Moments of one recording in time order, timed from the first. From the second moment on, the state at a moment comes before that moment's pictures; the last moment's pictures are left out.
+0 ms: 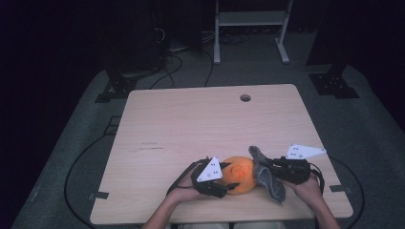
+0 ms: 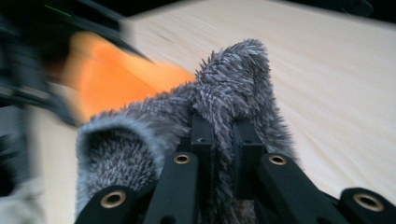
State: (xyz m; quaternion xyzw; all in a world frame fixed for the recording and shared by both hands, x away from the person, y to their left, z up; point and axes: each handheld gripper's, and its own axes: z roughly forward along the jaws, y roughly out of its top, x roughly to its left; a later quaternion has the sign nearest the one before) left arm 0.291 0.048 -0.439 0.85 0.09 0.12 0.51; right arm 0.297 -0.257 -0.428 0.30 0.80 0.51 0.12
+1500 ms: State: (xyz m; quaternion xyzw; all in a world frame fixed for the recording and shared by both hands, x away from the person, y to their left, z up) left arm 0.306 0.046 -0.445 0.81 0.20 0.12 0.54; right arm 0.276 -0.236 -0.419 0.25 0.80 0.53 0.13
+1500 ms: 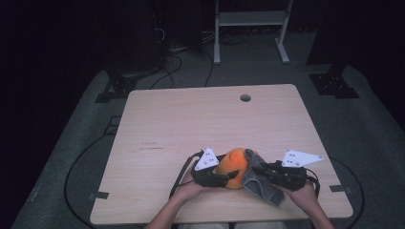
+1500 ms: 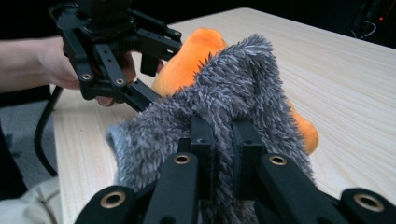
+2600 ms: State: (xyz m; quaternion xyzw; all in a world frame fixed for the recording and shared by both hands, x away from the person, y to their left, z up) left arm 0.301 0.035 -0.448 0.81 0.18 0.12 0.55; right arm 0.289 -0.246 -0.421 0.30 0.80 0.50 0.14
